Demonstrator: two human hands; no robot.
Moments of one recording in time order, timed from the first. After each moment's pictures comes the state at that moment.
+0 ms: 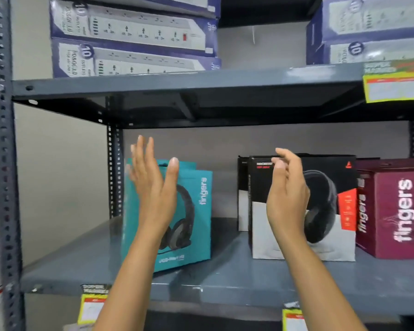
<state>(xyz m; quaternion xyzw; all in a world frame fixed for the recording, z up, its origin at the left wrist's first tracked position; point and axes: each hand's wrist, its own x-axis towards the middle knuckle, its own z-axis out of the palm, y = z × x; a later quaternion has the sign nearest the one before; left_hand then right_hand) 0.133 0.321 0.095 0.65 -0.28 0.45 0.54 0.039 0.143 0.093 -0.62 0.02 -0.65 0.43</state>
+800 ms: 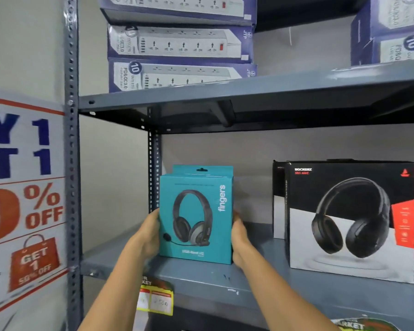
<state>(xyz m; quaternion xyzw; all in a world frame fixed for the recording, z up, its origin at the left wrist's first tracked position) 0.244 0.411 0.022 0.65 -0.09 -0.05 0.75 0.182 0.212 0.014 -0.60 0.06 -0.11 0.79</state>
